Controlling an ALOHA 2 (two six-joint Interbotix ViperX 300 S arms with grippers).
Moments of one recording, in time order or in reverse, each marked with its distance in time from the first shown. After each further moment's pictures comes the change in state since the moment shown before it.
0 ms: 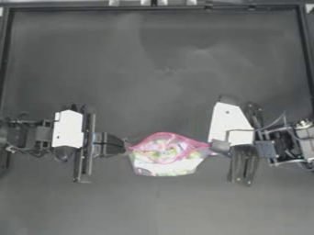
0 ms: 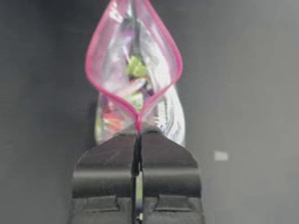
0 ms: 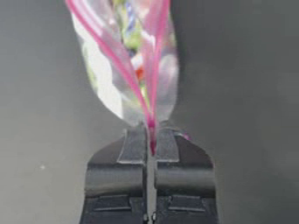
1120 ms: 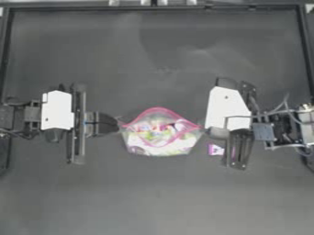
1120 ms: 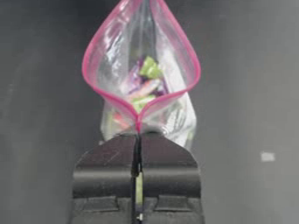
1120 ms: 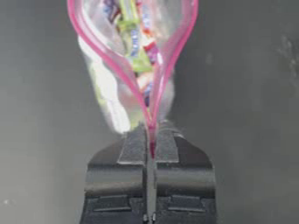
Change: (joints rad) left arm 0.121 -0.126 -0.003 0.000 0.130 0.100; right arm -0.118 -0.006 -0.061 -0.057 -0.017 -0.121
